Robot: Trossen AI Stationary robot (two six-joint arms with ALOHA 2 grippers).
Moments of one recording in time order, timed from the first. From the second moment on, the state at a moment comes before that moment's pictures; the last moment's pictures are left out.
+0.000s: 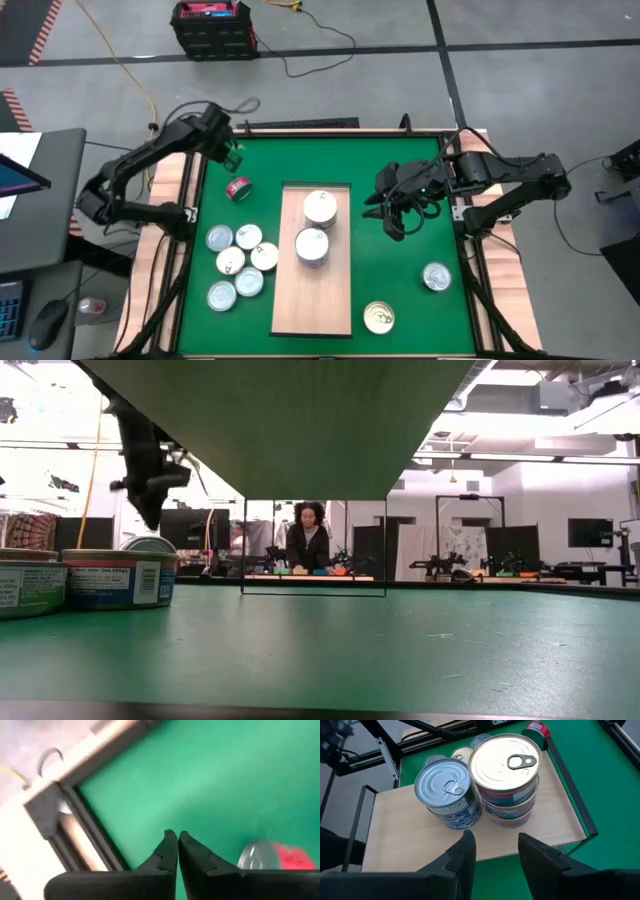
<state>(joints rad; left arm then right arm) 0.97 1.22 0.97 -0.87 -0.16 0.04 0.16 1.31 1.53 -0.91 0.10 0.36</state>
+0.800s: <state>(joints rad) 0.66 1.33 1.00 -0.85 0.03 -0.07 0.13 1.31 1.53 -0.91 0.08 0.31</state>
